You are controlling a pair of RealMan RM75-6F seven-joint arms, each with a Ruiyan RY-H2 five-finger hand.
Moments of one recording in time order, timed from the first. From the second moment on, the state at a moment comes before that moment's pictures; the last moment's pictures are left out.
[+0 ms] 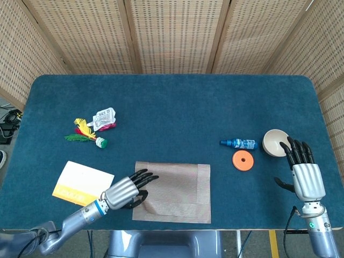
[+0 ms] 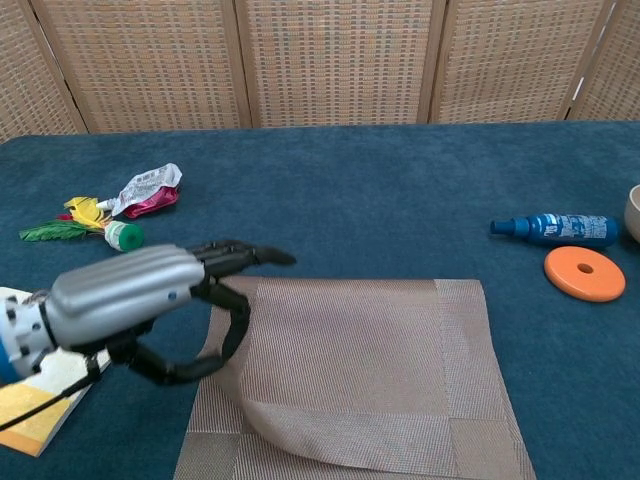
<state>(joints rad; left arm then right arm) -0.64 -1.65 0.13 -1.25 1.81 1.20 -0.19 0.18 -1.30 0.11 -1.40 -1.52 1.50 0.04</state>
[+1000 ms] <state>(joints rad) -1.03 -1.76 -0.39 -0.86 0.98 0.70 0.07 0.19 -1.30 0.11 -1.39 -1.52 1.49 0.04</state>
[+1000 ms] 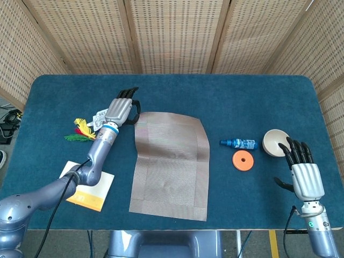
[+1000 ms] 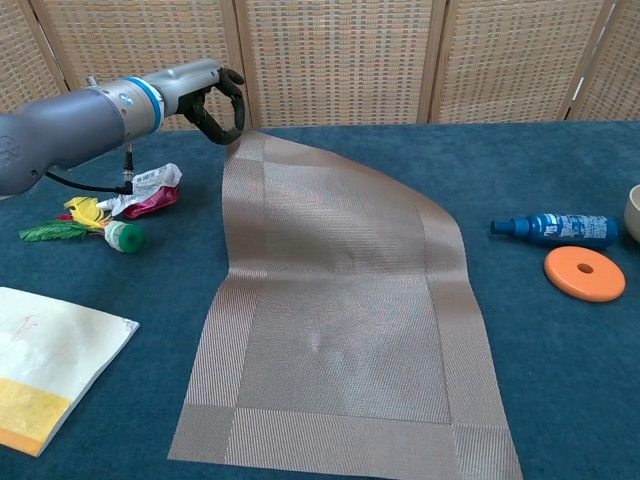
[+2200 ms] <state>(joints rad) -0.40 -1.19 -0.15 -1.81 1.11 1.39 0.25 0.39 -1.28 -0.14 -1.37 -1.96 1.27 -0.02</state>
